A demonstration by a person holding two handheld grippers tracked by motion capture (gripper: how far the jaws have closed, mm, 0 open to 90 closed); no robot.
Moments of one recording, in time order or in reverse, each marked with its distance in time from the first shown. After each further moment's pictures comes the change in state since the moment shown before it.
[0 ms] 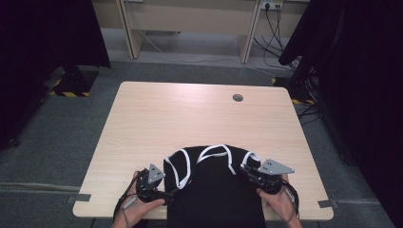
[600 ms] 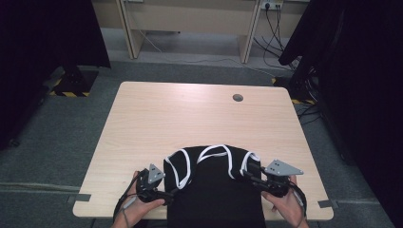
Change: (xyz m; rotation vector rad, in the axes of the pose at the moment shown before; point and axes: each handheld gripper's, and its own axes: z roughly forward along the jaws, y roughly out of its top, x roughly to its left) left arm 0.000 0.000 0.000 0.000 0.001 -0.001; right arm 0.004 0.012 -0.025 0.005 -0.021 0.048
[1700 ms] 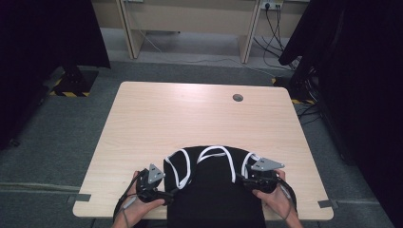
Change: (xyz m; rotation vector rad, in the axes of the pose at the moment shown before) left arm 0.000 0.000 0.000 0.000 0.000 0.000; right arm -0.003 -0.008 0.037 0.182 -0.029 -0.022
